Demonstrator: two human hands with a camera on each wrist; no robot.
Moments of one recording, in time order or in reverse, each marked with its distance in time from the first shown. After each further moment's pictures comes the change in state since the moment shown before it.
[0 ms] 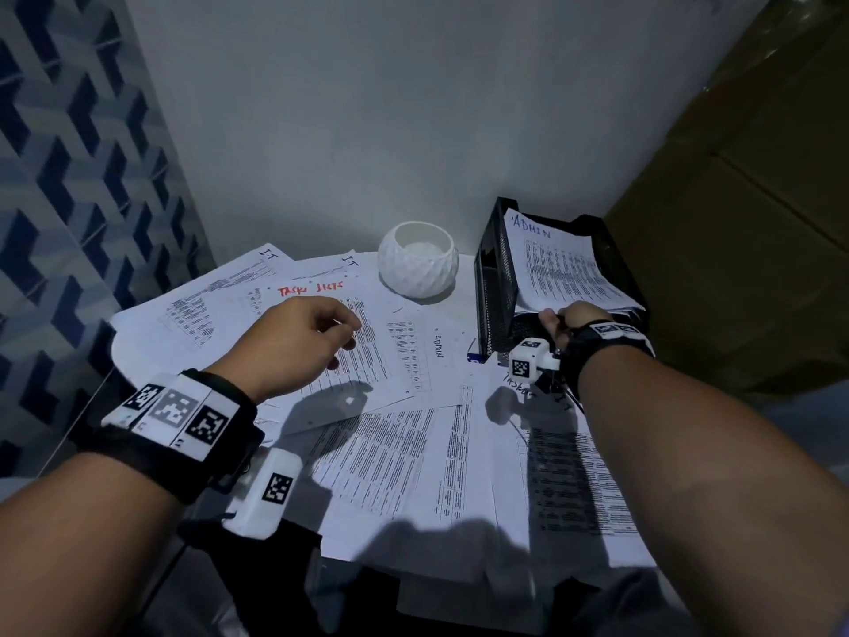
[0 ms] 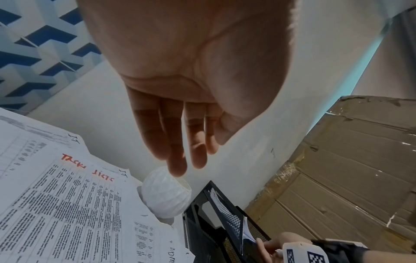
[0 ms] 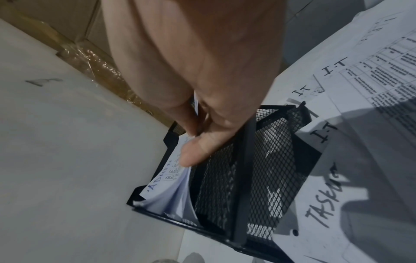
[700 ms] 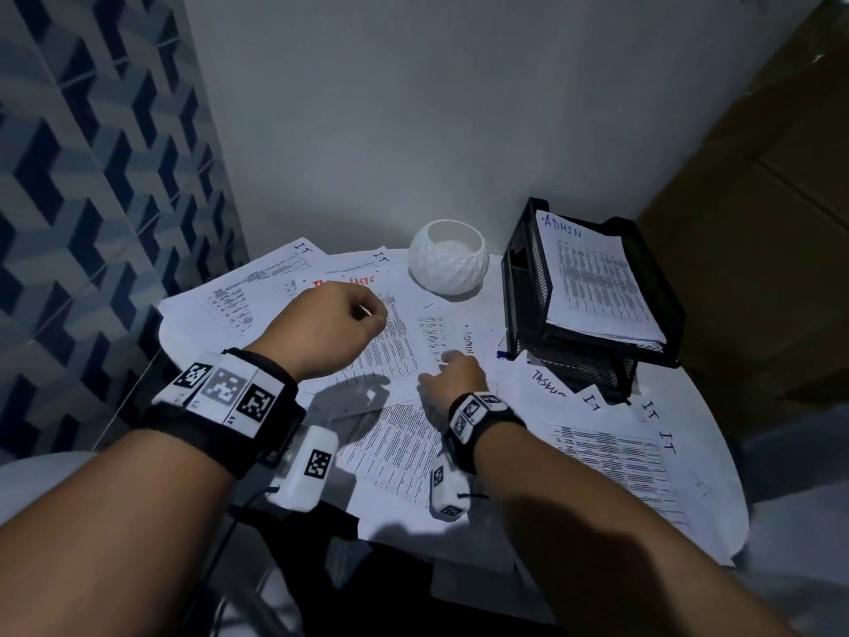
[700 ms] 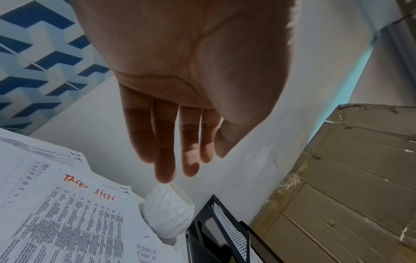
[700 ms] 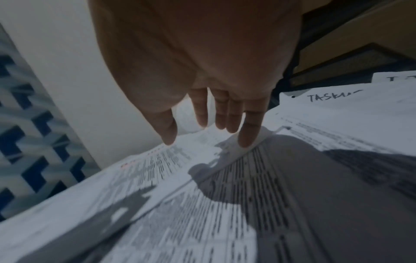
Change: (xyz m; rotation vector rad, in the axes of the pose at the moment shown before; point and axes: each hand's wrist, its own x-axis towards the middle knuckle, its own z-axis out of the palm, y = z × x) left_hand -0.010 -0.001 -0.022 0.143 0.011 0.001; right_hand -0.119 0.104 0.168 -0.653 -0.281 -0.309
